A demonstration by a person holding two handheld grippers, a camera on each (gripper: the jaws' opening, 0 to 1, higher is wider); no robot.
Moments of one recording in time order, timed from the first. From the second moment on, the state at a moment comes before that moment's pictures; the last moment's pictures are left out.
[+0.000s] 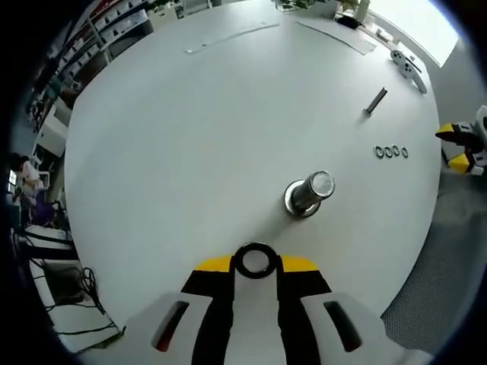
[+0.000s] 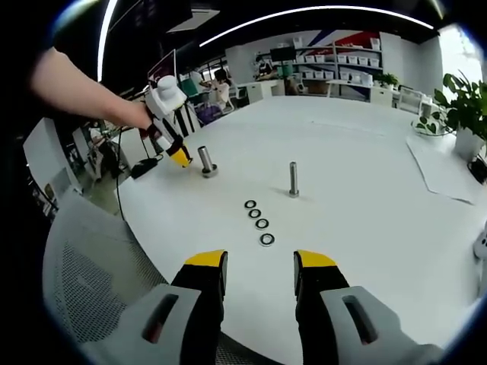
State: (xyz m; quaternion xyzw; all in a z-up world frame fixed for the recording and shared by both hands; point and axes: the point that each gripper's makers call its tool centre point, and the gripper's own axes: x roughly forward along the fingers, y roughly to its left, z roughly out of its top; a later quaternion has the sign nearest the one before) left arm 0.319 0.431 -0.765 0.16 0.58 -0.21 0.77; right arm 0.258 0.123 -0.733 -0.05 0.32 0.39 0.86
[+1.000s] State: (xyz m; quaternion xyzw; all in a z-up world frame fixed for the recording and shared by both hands) left arm 0.339 0.372 -0.717 0.21 0.53 -0.31 0.76; right arm 0.258 0.122 -0.734 -0.05 0.33 0.38 0.86
